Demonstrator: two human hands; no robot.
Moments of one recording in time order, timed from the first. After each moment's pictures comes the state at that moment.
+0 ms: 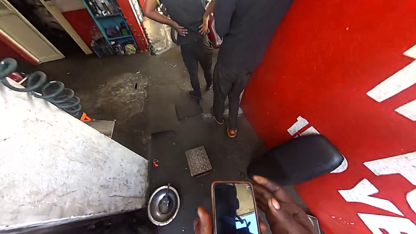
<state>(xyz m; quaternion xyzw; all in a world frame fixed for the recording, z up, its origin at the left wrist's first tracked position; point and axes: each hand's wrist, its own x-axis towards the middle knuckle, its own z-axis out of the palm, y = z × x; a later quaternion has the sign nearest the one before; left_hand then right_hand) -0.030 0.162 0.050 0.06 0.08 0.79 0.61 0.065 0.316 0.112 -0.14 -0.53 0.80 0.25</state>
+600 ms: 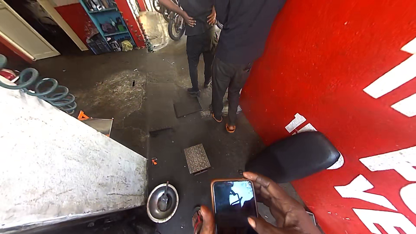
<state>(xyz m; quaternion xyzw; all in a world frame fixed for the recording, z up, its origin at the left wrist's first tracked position) -0.034 0.166 0.060 0.14 0.11 0.82 0.55 0.062 0.332 0.143 -0.11 -0.70 0.69 0.15</state>
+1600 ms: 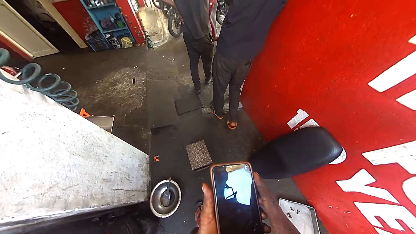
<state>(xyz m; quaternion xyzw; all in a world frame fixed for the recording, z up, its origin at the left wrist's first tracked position) -0.044 0.175 0.091 0.08 0.11 0.84 0.53 0.076 0.289 0.142 -0.17 -0.82 0.54 0.09</state>
